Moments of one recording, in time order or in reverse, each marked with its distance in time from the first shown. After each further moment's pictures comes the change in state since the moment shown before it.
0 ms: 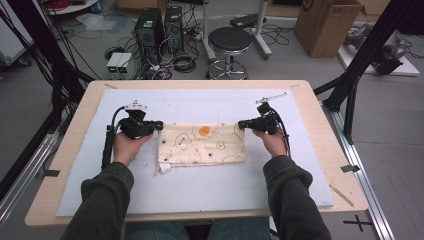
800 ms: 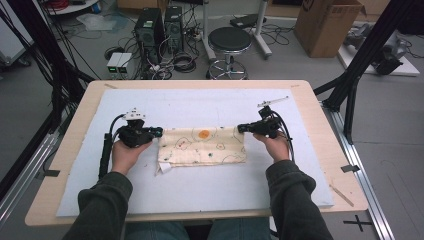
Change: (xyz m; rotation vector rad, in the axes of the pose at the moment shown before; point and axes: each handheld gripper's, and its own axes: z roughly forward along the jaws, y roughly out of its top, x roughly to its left) left arm -0.008 -0.020 -0.012 -0.074 -0.042 0.020; right arm 0.006 -0.010 -0.008 -0.022 0.091 -0.013
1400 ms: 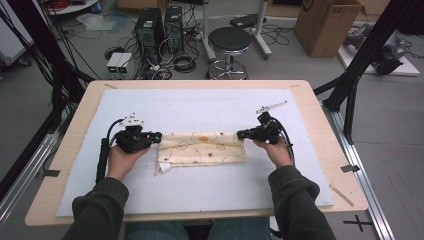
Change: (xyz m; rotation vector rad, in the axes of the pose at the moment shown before) left arm -0.009 -0.009 -0.012 -0.006 -0.035 0.038; right arm 0.014 -0.014 -0.002 0.026 0.018 -0.050
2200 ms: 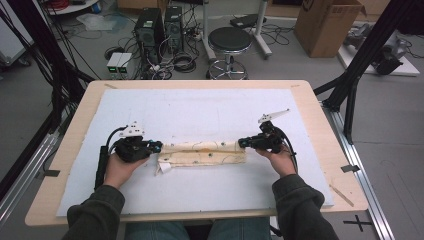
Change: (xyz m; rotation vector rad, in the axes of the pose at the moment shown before) left arm -0.017 -0.017 -0.009 0.054 -0.036 0.076; right arm 0.016 -0.019 -0.006 0.014 0.017 -0.057
